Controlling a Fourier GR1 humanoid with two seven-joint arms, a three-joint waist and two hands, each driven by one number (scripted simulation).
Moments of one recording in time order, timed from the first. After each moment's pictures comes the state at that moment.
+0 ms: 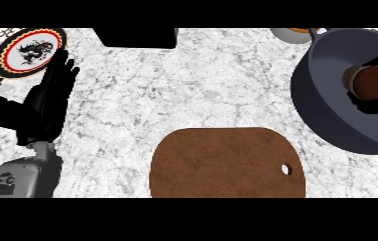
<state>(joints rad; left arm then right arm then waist) -0.22 0.20 0.09 -1.65 0.07 0.14 0.25 -0.40 -0.63 -0.19 -1.01 0.51 -0.21 -0.39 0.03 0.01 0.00</state>
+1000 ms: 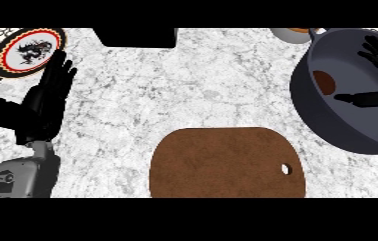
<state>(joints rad) -0.22 0.20 0.11 -1.61 0.08 0.11 0.20 -0.70 -0.61 -0.39 -0.40 0.24 0.22 -0.67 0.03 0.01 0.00</state>
